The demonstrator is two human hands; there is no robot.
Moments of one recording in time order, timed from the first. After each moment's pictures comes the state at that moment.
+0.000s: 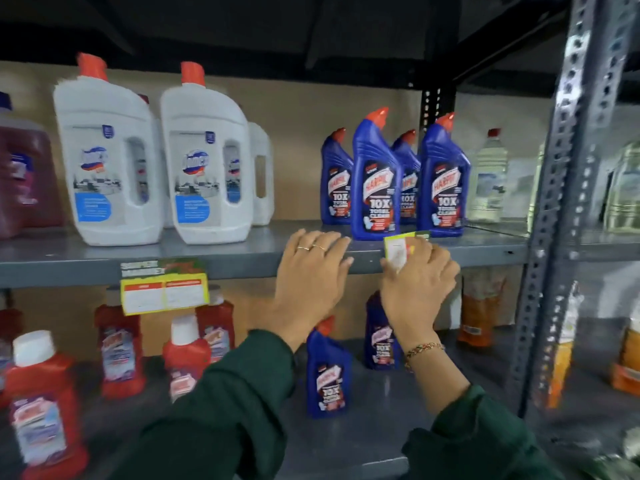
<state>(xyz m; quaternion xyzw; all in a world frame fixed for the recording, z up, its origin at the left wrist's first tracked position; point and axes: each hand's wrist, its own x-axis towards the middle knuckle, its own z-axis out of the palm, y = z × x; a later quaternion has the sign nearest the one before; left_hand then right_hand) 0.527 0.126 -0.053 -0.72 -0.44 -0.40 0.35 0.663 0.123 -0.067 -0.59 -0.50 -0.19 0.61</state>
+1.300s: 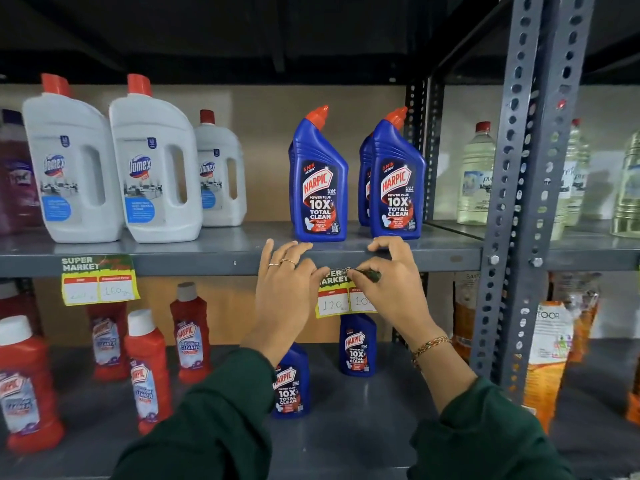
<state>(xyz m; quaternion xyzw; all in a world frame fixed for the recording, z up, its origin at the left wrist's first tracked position) 0.616 0.140 -0.073 -0.65 -0.52 -0.44 0.34 0.781 0.164 -0.067 -0.36 -0.74 -0.06 0.56</state>
